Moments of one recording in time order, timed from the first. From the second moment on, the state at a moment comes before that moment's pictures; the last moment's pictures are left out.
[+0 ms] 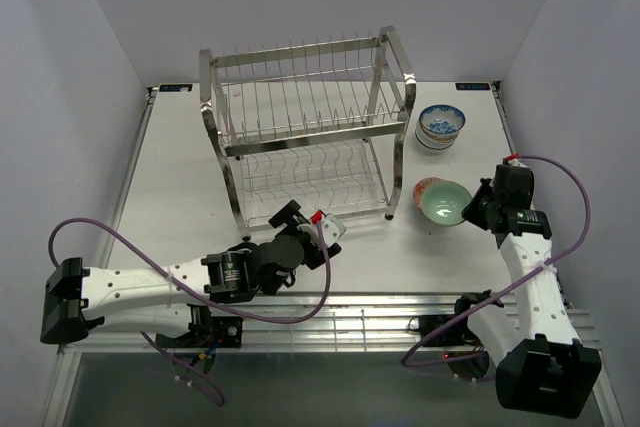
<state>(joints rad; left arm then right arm) -1.34 1.01 0.68 -0.05 -0.73 0.19 -0.08 0.88 0.72 -0.67 0.00 0.40</state>
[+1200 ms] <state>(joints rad) -1.34 1.17 0.68 -0.08 -0.79 0.19 -0.14 1.18 0.67 -0.34 -0.16 0.40</state>
